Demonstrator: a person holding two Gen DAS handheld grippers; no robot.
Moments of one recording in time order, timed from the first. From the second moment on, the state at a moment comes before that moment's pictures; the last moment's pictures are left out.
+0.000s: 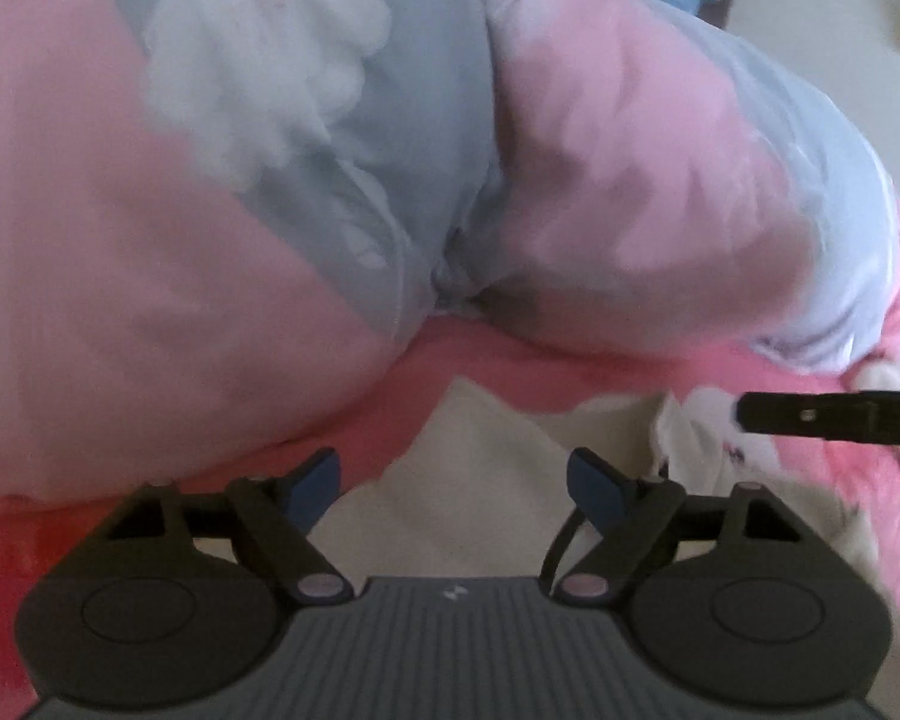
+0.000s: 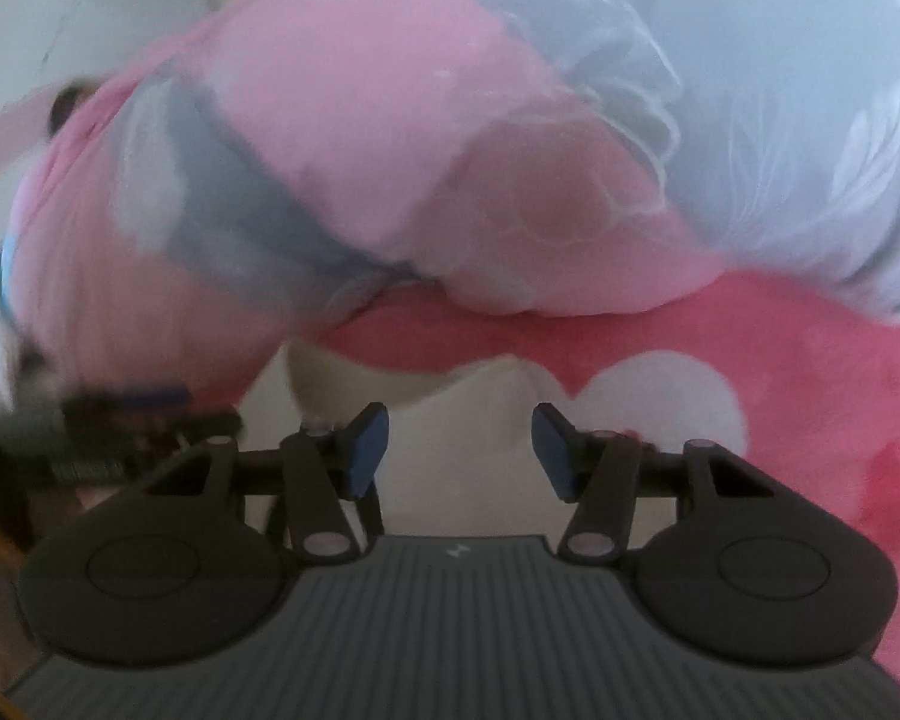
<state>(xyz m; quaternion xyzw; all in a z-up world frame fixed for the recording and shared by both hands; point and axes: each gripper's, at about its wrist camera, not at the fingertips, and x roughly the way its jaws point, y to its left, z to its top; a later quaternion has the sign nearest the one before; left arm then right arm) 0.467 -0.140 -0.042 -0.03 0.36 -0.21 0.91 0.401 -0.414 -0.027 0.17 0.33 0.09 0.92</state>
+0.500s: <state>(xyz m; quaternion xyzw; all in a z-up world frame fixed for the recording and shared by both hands) 0.502 -0.169 -0.068 -0.04 0.40 -0.16 0.90 0.469 -0.426 -0.077 0.28 0.39 0.07 0.87</state>
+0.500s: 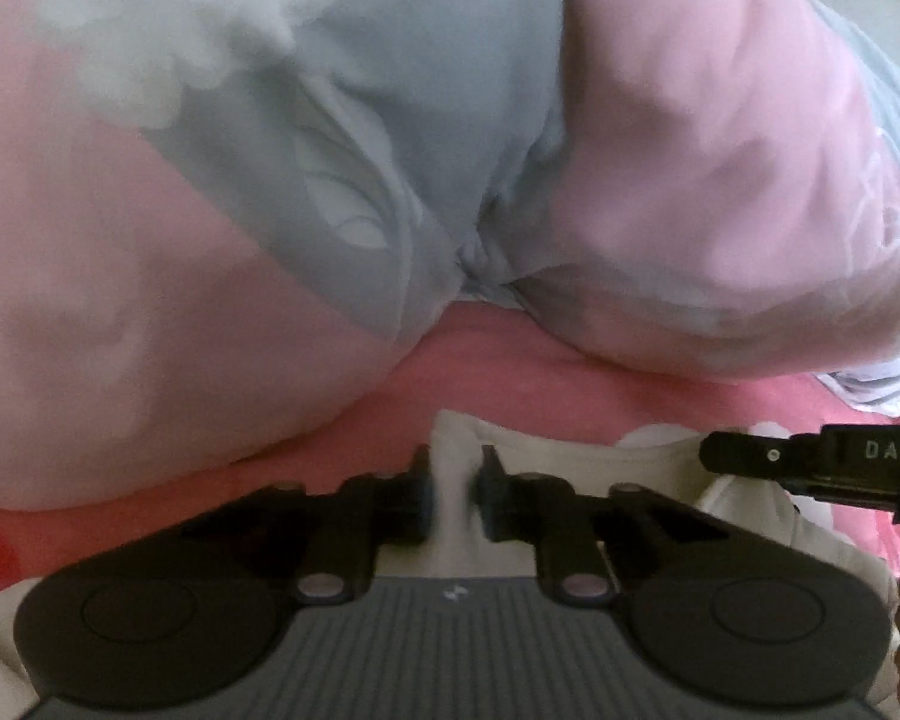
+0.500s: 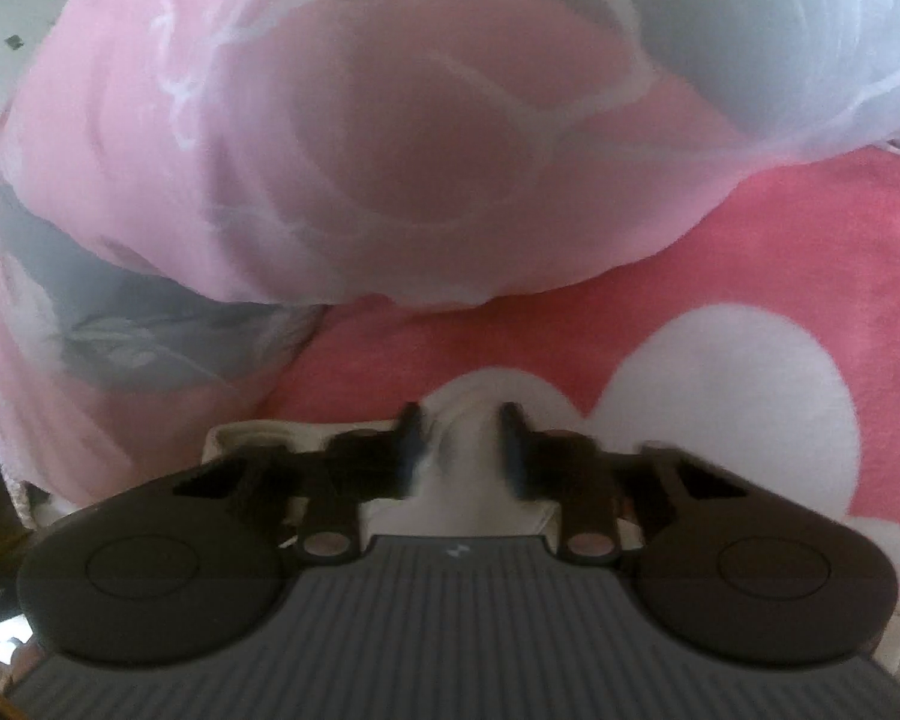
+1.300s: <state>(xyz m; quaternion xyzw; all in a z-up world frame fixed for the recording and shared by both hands) 0.300 -0.082 -0.030 0.02 0.35 -0.28 0.89 0.297 -0.346 -0.038 0.00 0.36 0.15 0.92</state>
